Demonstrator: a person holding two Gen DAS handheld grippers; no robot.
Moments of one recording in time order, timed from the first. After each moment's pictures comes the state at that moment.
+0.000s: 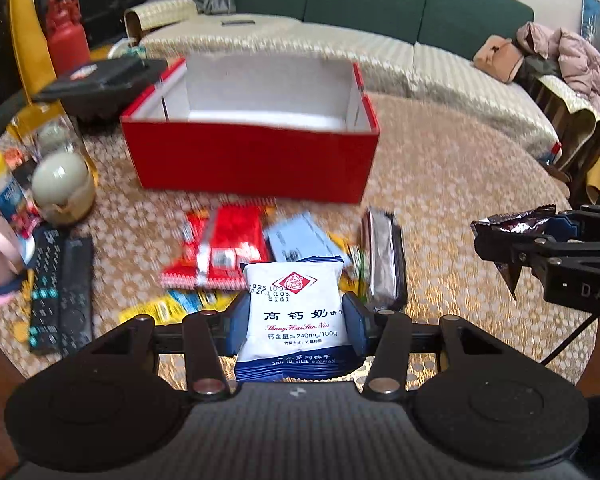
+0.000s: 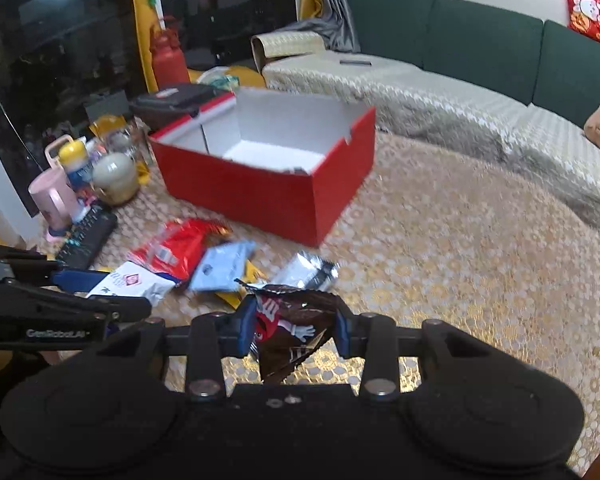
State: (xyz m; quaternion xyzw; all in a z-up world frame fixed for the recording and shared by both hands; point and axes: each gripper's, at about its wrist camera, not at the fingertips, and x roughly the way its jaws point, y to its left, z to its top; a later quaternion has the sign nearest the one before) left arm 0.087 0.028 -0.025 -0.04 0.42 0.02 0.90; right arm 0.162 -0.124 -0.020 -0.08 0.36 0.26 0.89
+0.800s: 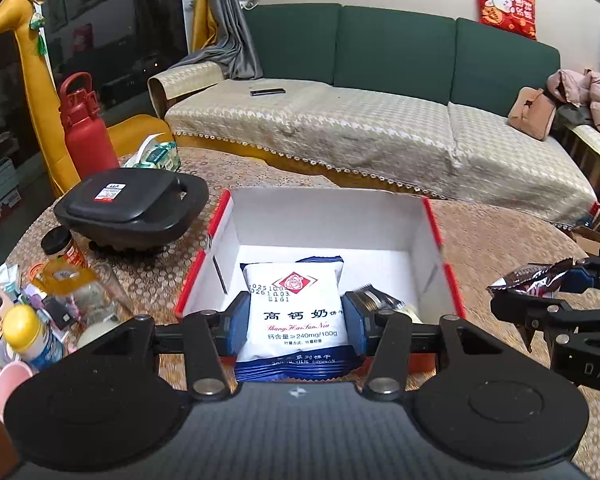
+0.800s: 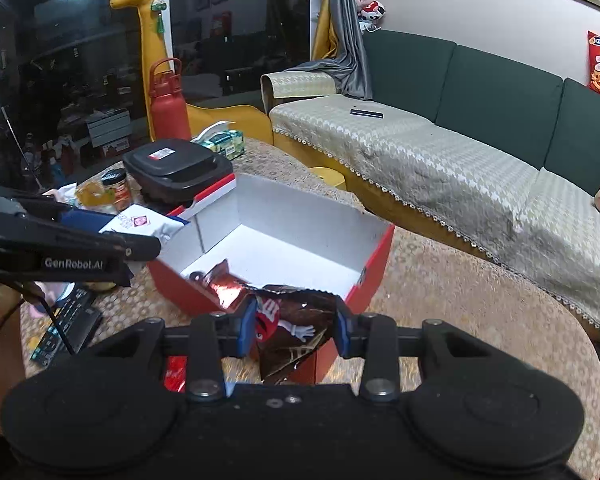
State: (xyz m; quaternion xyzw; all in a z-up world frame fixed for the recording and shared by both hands) left arm 0.217 0.091 0.050 0.00 0.36 0.06 0.93; right arm 0.263 -0.059 0.032 -0.10 0.32 0.27 0.90
